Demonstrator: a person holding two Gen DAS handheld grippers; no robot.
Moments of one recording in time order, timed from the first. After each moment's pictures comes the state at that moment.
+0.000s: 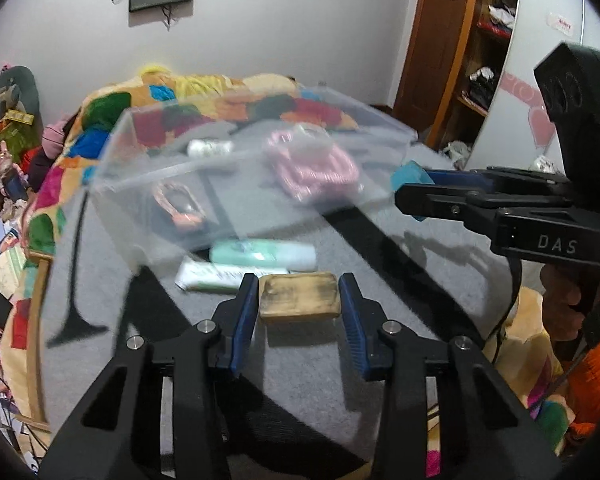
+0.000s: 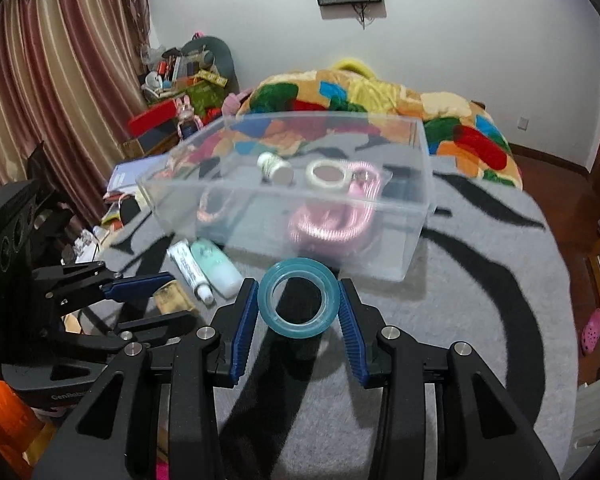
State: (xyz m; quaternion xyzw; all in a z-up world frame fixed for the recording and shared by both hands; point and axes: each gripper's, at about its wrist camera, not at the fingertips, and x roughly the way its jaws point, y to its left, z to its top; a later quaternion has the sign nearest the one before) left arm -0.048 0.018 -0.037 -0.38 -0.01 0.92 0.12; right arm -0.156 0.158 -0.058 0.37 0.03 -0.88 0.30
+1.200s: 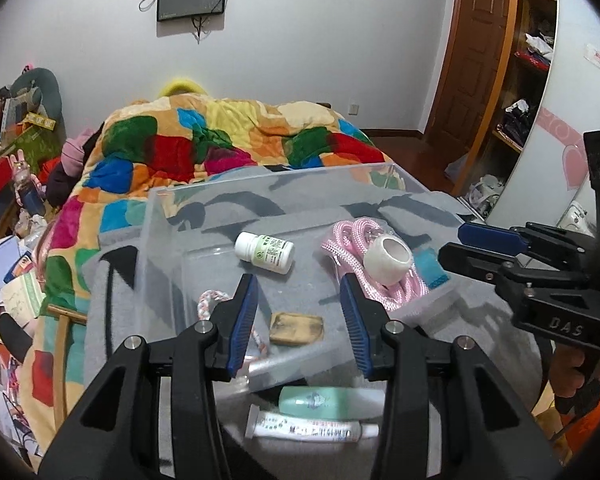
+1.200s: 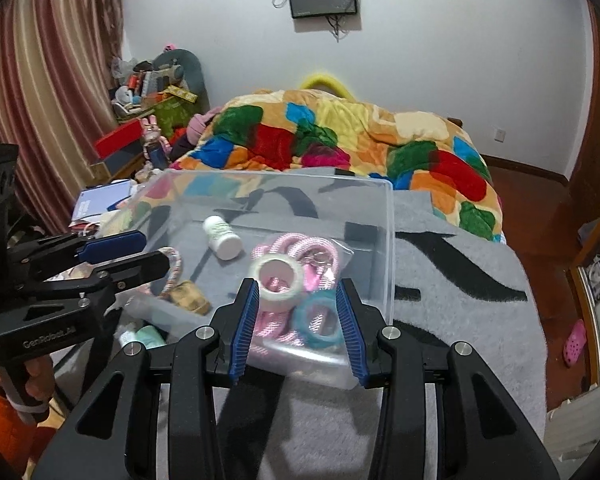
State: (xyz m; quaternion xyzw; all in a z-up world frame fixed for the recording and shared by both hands) left arm -0.133 -0.009 -0.006 -0.36 -0.02 0.93 0.07; right arm -0.219 0.145 -0.041 0.36 0.03 -0.89 0.26
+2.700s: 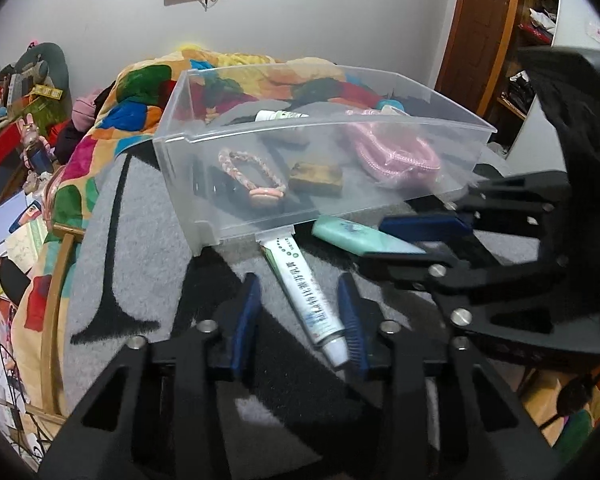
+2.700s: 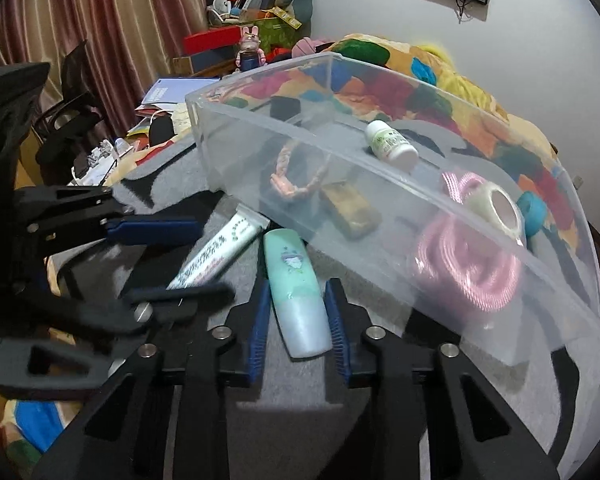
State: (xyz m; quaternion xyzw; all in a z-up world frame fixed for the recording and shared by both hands) left arm -0.063 -0.018 -0.069 -0.41 -0.01 0.91 0.06; right arm -0.164 0.059 -0.103 0.41 0.18 -0.81 0.38
